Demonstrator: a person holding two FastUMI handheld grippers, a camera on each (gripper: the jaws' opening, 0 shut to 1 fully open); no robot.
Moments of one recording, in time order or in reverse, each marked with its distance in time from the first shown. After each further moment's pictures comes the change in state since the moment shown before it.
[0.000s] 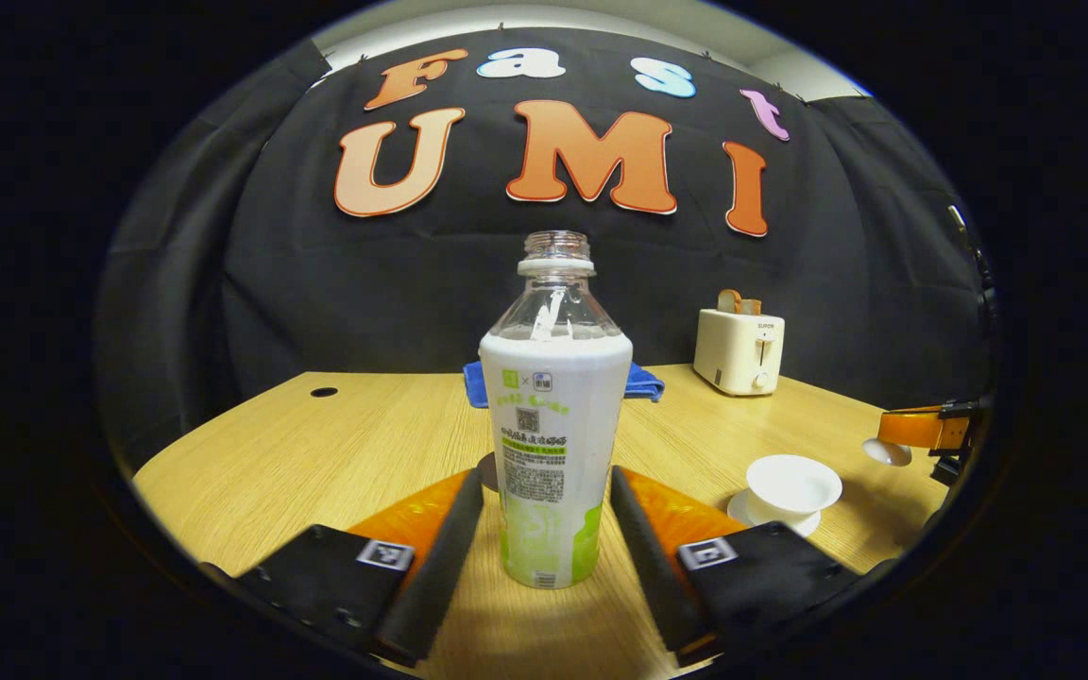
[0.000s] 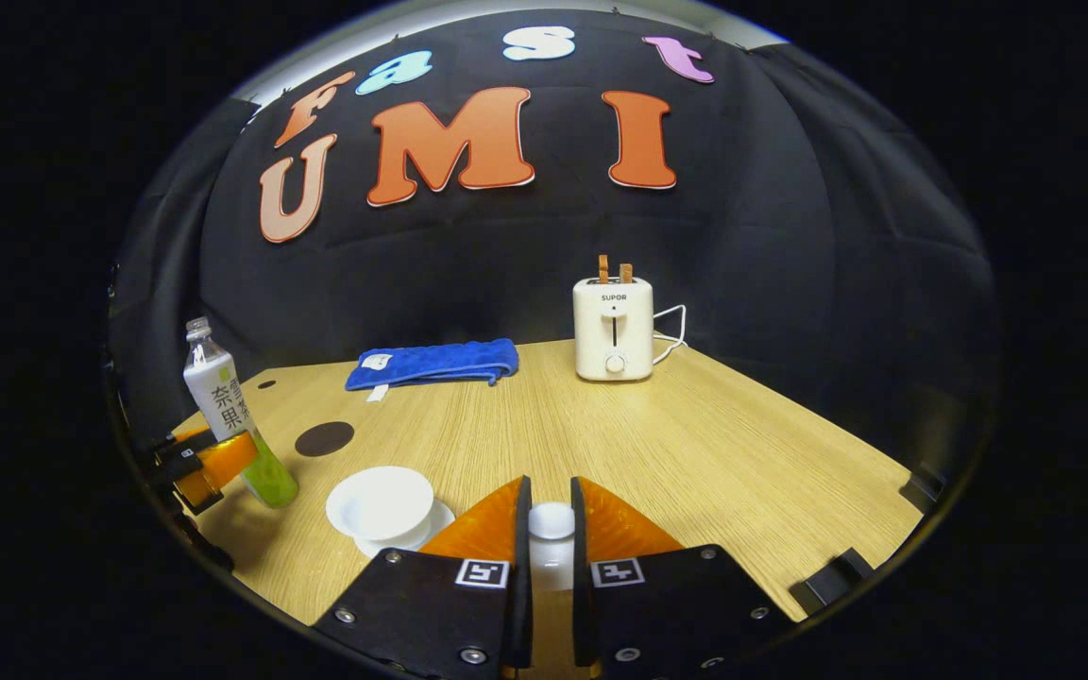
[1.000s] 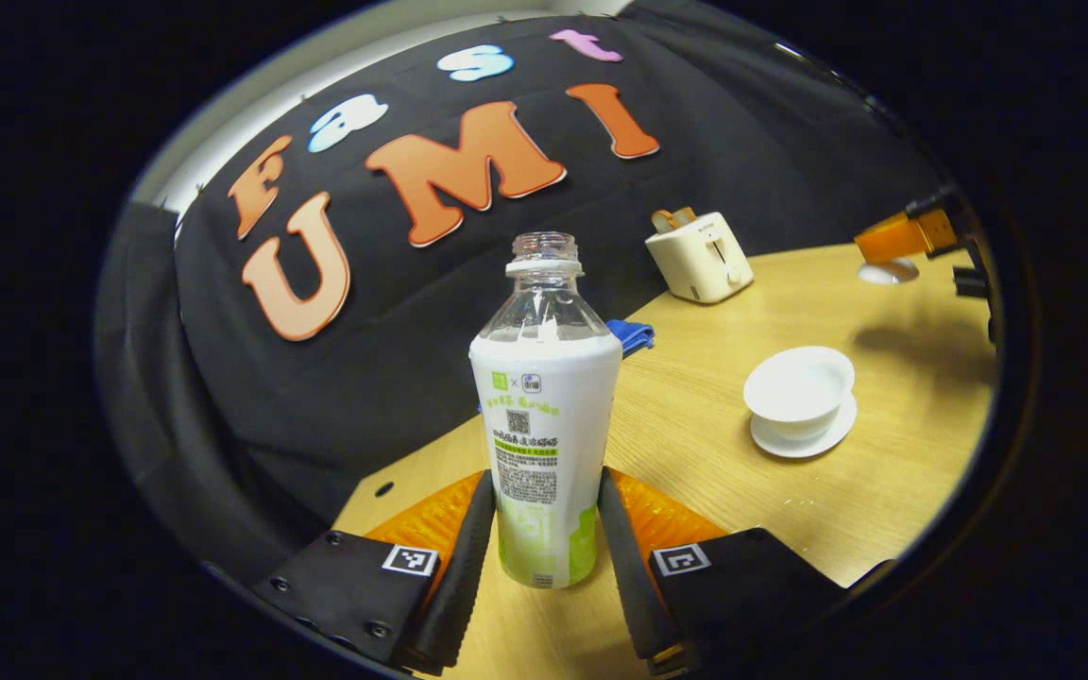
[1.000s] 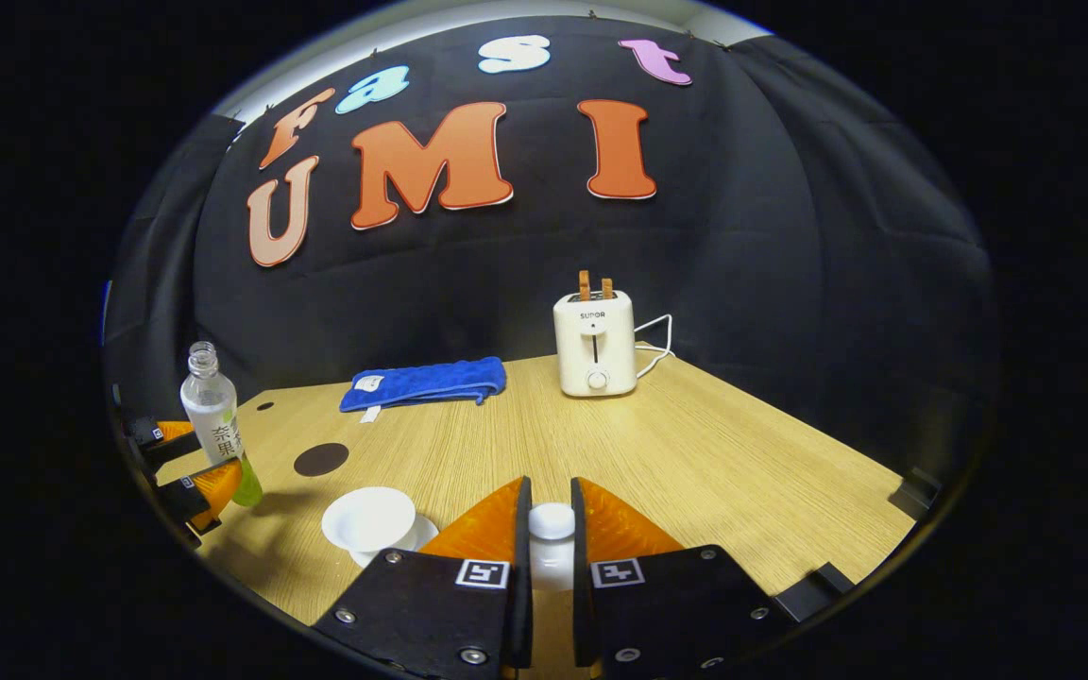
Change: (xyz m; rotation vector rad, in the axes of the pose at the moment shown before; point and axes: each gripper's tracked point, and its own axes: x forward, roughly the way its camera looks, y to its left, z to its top) left arm -0.013 -0.024 0.021 0.657 0.032 -0.003; right arm -0.005 -0.032 0.012 0.063 -0.022 -0.032
